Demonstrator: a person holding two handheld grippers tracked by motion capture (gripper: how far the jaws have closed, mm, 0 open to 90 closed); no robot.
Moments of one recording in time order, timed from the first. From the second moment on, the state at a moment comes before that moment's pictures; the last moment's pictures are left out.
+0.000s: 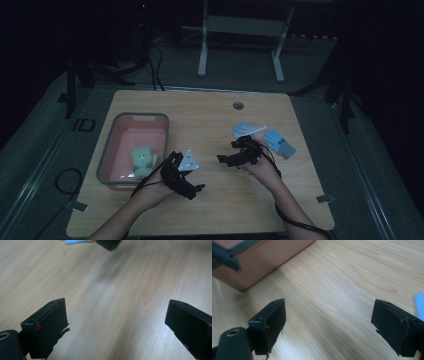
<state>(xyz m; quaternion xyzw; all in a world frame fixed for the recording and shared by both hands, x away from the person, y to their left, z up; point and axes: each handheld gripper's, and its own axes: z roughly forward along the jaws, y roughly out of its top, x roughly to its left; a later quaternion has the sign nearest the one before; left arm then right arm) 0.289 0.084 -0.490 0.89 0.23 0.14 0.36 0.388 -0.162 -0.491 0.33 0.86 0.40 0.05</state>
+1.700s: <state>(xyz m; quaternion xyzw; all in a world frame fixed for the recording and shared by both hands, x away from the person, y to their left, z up) 0.266 0.083 -0.548 0.86 0.23 0.13 0.43 0.487 -0.226 -0.548 0.37 0.85 0.33 0.19</state>
